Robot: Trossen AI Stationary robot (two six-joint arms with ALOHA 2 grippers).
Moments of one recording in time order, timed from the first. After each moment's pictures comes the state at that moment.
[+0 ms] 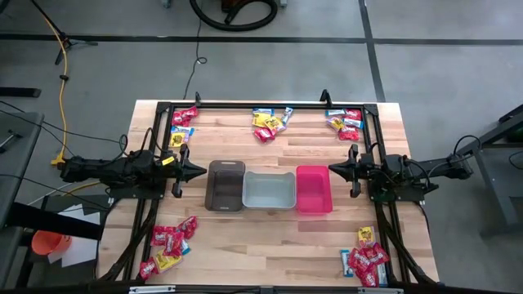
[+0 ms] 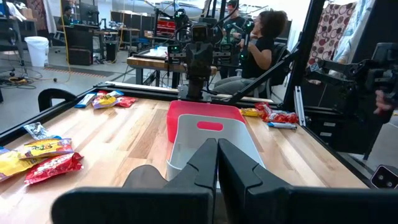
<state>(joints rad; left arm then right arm) -0.05 0.01 0.01 0.01 -0.04 -0.10 0.15 0.02 0.01 0.08 0.27 0.13</state>
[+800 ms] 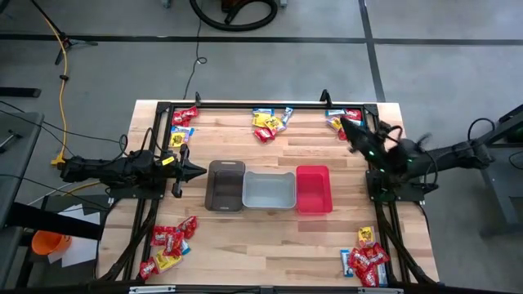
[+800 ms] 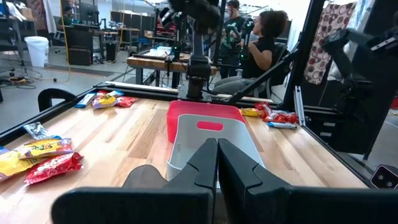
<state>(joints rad) -0.05 0.01 0.01 0.01 -0.04 -0.10 0.10 0.63 0.39 0.64 0.92 0.44</state>
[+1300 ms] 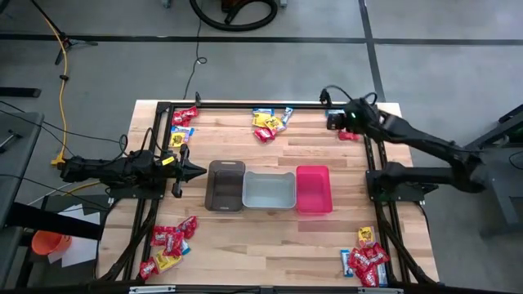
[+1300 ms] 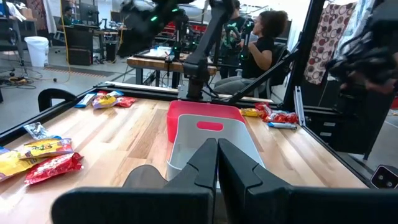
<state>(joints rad) -0.05 0.01 0.01 0.01 -0.04 -0.10 -0.68 1.01 0.76 -0.61 0.27 0.76</state>
